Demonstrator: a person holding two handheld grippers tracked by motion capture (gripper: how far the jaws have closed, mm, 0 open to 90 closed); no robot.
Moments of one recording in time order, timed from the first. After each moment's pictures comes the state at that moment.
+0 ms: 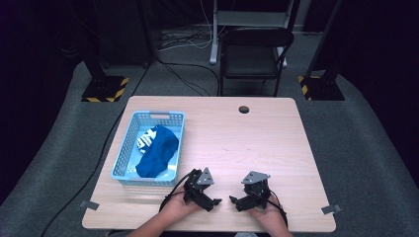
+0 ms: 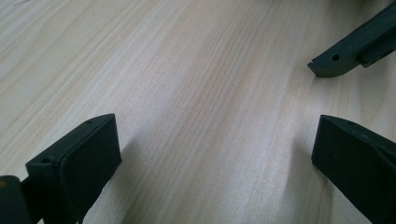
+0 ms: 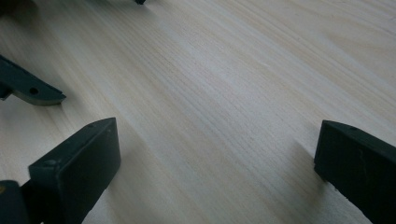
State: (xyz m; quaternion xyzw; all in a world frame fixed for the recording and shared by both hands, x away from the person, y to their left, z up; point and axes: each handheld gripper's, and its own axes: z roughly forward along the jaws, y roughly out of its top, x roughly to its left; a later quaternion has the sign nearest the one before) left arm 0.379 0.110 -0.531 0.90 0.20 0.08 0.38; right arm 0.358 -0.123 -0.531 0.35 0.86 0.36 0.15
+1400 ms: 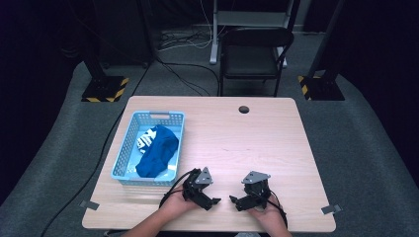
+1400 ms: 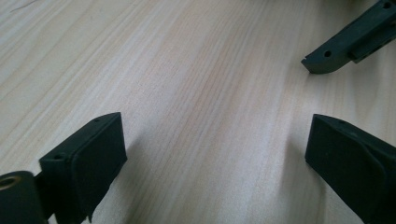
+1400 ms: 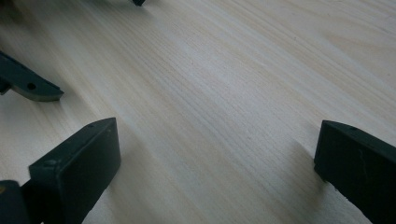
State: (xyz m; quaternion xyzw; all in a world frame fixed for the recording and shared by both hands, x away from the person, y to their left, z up) left arm 0.382 0.115 -0.529 0.90 0.18 0.07 0.39; right arm 0.358 -0.124 -0.531 0.35 0.85 0.36 0.15
